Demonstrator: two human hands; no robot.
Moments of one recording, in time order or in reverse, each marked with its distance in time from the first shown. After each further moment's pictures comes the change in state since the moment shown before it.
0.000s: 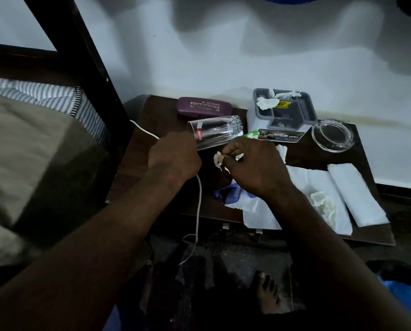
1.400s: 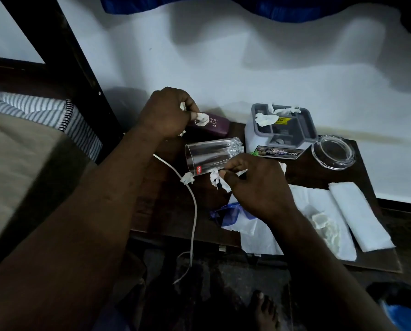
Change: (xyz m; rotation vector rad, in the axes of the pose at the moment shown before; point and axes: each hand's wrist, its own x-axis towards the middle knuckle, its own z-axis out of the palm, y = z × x) left_hand 0.105 -0.016 -0.038 -0.475 0.138 0.211; right_hand 0.006 0.011 -0.002 0.008 0.027 0.067
